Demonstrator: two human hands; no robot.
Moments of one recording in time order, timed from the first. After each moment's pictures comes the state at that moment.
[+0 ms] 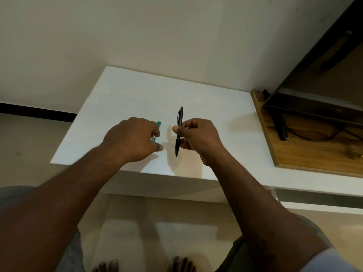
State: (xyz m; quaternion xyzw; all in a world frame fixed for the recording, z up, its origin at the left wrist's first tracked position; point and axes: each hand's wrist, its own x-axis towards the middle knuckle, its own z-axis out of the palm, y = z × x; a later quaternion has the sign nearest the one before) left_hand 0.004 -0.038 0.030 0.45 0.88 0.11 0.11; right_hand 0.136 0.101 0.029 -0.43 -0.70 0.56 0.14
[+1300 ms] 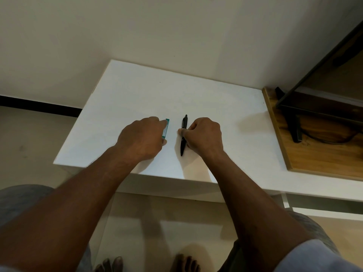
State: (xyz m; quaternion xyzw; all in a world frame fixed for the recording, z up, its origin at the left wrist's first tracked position) left_hand -0.017 -0.017 -0.015 0.48 0.87 0.09 0.05; right_hand 0.102 0.119 -0.011 -0.47 -0.84 0.28 0.09
